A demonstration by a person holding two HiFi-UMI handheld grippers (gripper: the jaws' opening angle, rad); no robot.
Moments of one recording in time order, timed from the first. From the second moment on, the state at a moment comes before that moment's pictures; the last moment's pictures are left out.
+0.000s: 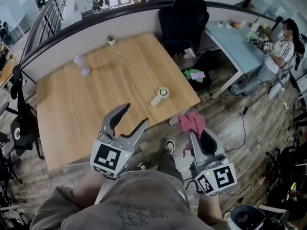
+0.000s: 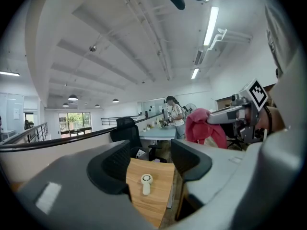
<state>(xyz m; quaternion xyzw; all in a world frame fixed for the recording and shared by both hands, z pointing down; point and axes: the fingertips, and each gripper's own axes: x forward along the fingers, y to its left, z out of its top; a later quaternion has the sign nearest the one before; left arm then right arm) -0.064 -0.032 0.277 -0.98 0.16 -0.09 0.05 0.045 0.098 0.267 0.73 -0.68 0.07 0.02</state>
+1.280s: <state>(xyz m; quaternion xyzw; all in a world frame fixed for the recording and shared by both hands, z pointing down) 0.072 -0.123 0.294 -0.91 0.39 -0.13 0.01 0.233 -0.075 0.289 0.52 -0.85 0.09 0.04</state>
